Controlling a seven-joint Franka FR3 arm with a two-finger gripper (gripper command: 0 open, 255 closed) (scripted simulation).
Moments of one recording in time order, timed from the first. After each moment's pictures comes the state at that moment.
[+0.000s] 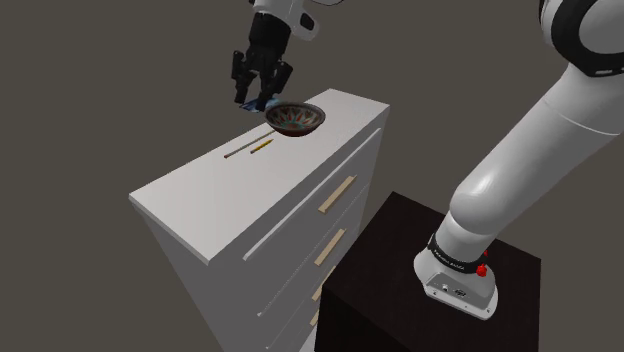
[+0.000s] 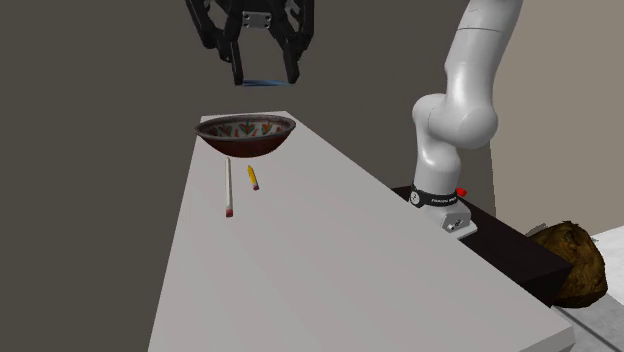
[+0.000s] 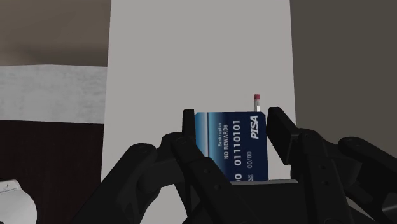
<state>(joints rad) -0.19 -0.19 0.33 -1.89 0.64 1.72 1.54</state>
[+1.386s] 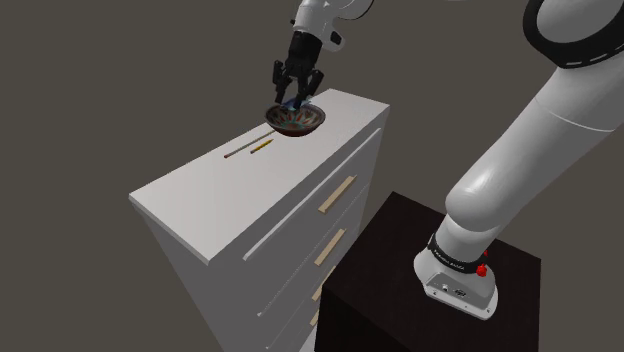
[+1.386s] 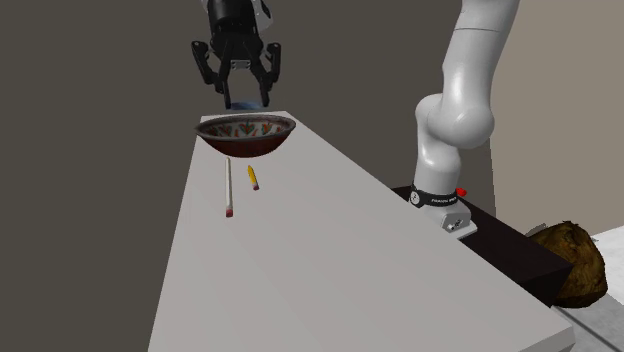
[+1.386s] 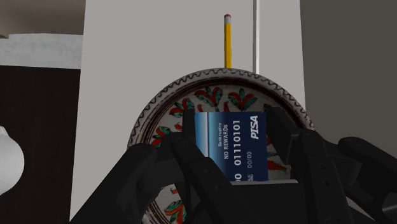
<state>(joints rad) -0.30 -0.14 0.19 -1.94 0.60 1.66 1.29</state>
